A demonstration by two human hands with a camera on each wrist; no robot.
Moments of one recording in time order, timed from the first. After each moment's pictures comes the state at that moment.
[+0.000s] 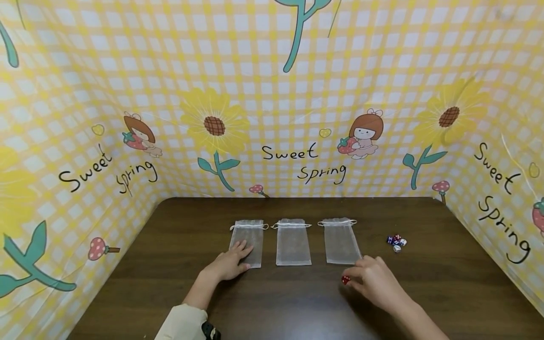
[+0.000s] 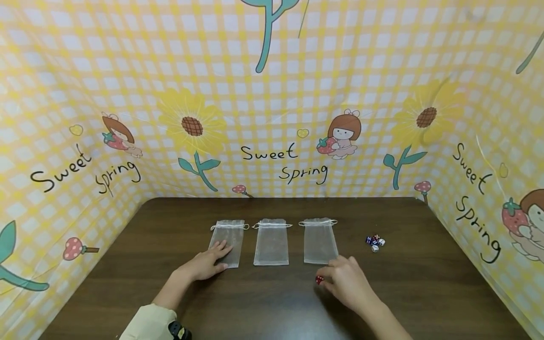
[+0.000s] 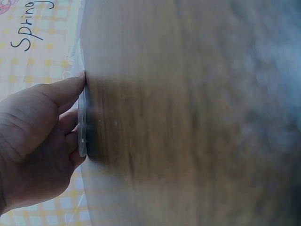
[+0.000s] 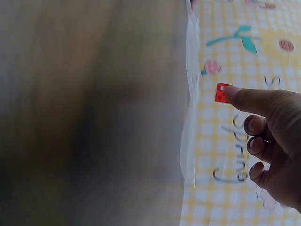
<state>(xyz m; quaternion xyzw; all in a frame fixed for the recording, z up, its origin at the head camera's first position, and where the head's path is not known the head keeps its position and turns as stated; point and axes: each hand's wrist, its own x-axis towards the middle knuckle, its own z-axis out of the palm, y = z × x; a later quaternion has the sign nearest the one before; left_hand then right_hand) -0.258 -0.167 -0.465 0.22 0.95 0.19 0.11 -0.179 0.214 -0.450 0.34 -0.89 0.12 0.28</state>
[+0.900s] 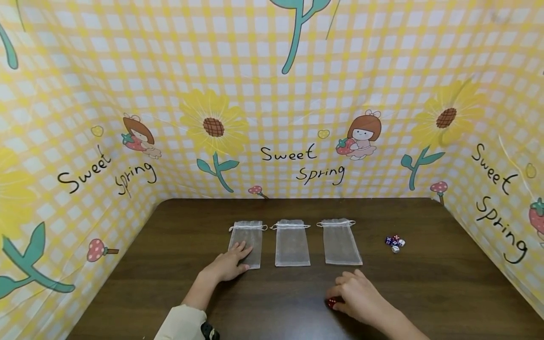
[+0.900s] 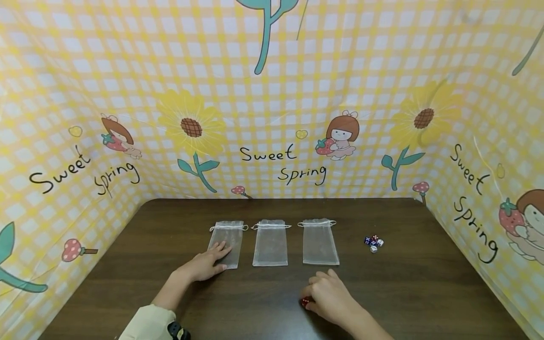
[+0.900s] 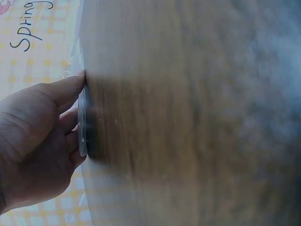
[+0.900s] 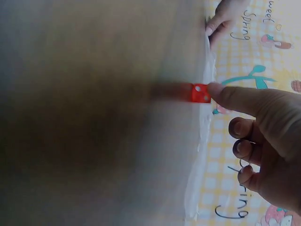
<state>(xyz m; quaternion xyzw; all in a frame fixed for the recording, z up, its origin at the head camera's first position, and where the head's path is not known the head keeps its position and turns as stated) -0.256 -0.166 -0.461 0.21 0.95 0.20 0.12 -0.164 0.186 -0.455 0.39 -0.90 0.08 0.16</state>
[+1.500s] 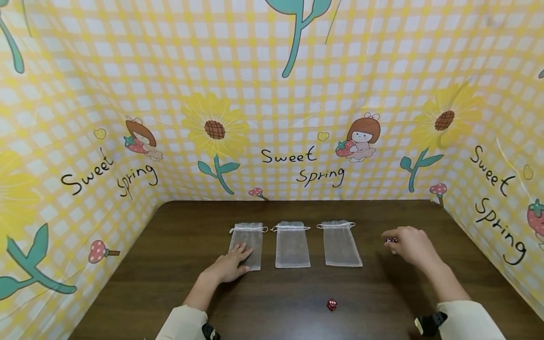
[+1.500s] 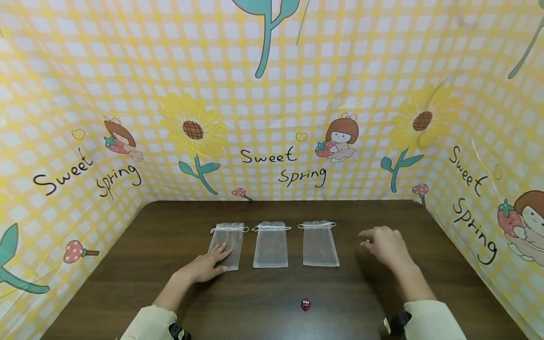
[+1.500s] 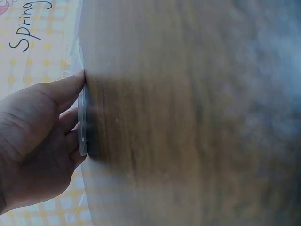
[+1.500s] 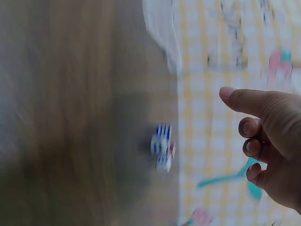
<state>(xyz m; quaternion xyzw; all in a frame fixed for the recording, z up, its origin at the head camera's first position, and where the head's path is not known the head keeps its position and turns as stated) -0.256 -0.167 -0.463 0.21 0.95 0.19 0.11 -0.231 0.308 -0.414 0.15 -0.98 0.10 0.13</state>
